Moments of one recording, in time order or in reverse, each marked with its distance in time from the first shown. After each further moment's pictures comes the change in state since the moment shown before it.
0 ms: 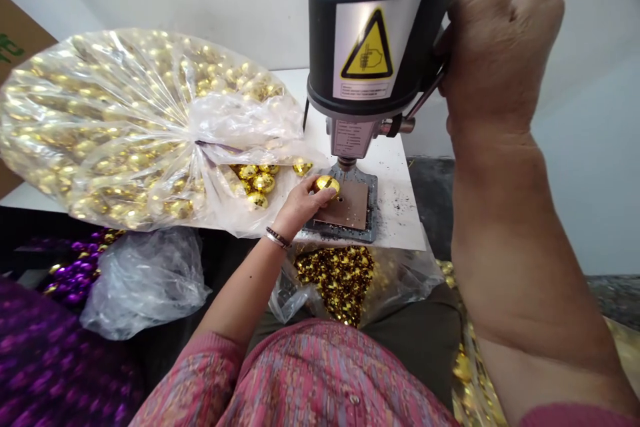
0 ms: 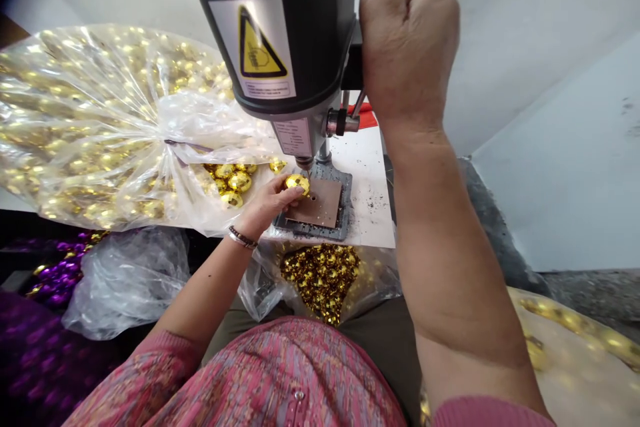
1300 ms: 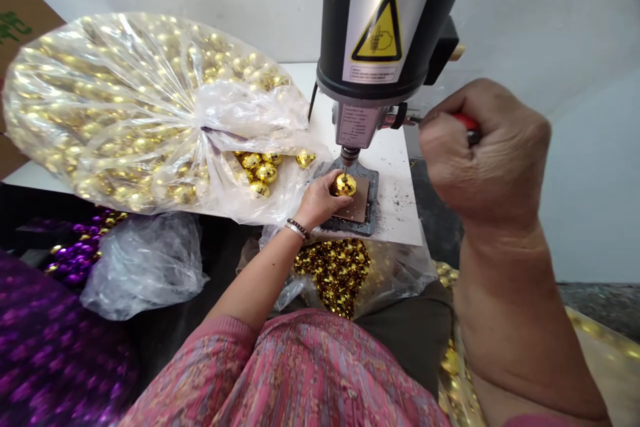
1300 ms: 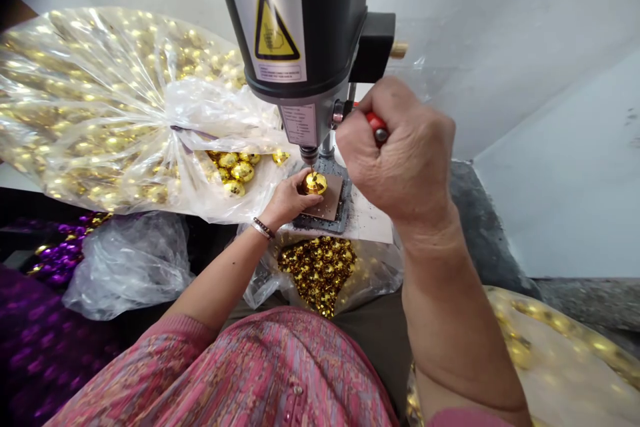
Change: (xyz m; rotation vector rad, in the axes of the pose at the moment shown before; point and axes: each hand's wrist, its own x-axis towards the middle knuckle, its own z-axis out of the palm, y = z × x) left_hand 0.008 -0.017 0.028 0.364 0.025 0.152; right_hand -0.093 0.007 -0.053 -0.197 -0.175 -0.320
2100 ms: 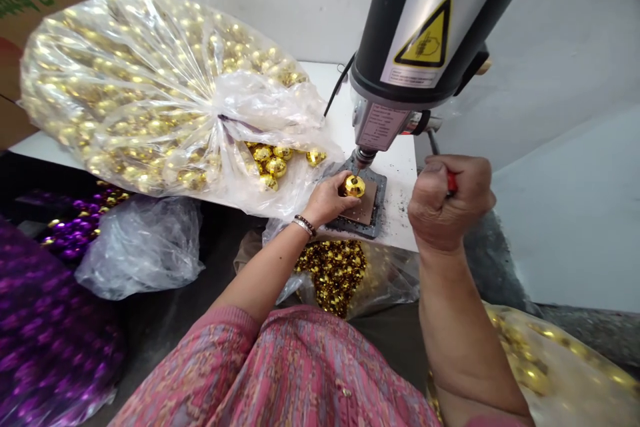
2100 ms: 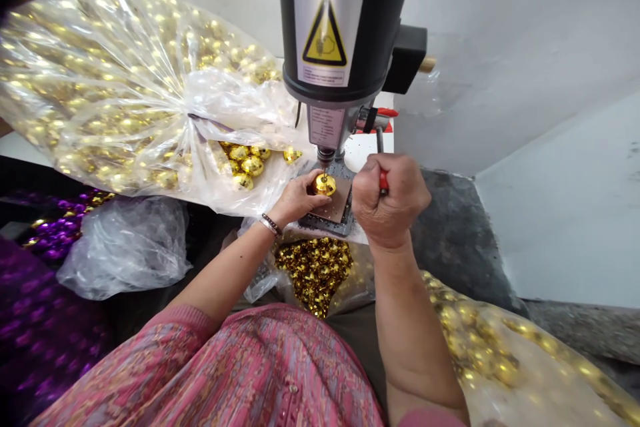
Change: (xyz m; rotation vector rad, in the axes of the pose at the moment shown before) left_hand -0.002 -0.008 0.004 -0.063 0.026 0.026; right_hand -0.062 0.047 0.051 -0.090 0.340 -0.151
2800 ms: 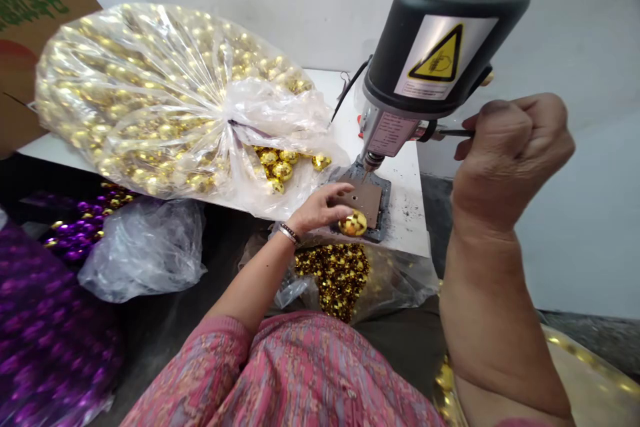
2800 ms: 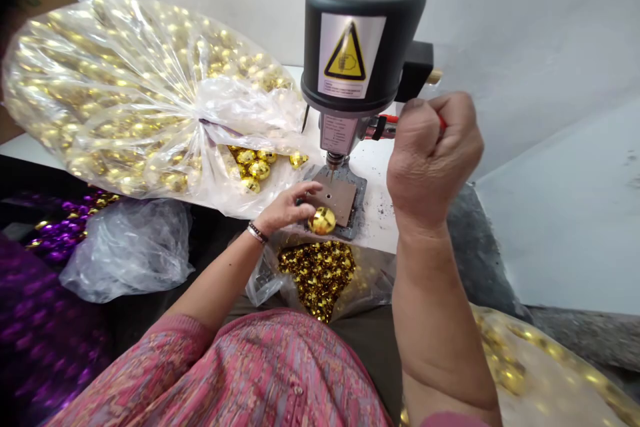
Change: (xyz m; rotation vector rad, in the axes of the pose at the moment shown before) left_hand -0.014 -0.024 -0.039 -0.047 -0.155 0.185; right_hand 0.072 -0.017 0.003 0.161 -0.039 0.235
